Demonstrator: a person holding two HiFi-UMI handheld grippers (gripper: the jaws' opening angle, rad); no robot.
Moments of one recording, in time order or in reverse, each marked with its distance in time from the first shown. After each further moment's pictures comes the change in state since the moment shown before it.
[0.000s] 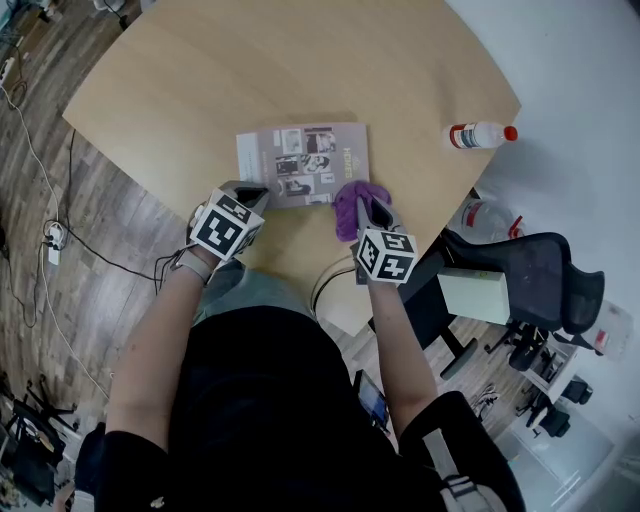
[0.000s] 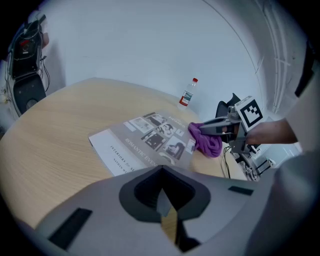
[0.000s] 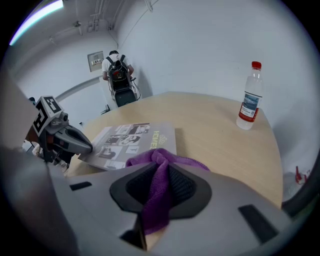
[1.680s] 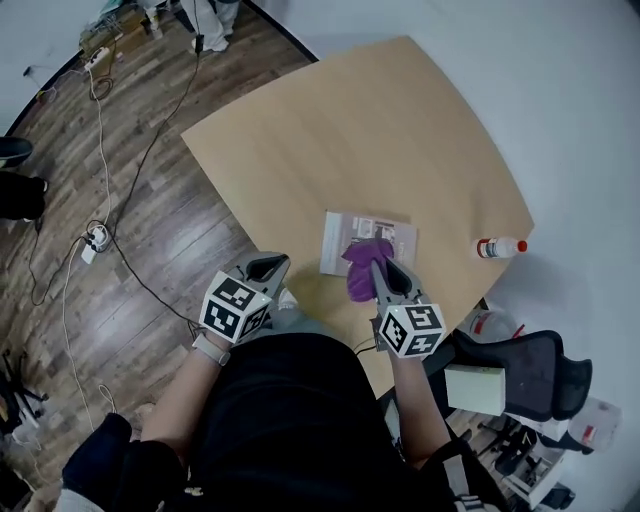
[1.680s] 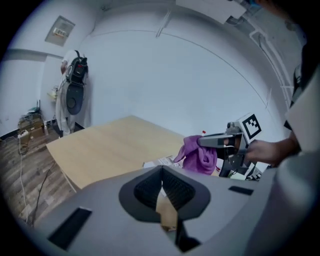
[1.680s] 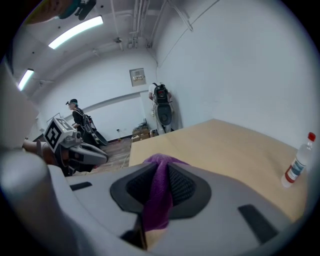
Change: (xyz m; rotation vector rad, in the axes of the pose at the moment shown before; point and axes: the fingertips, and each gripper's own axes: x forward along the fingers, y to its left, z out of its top) left arm -0.209 0.016 0.002 -0.221 -0.435 0.188; right arm -0.078 0.190 0.139 -0.224 -0.192 0.347
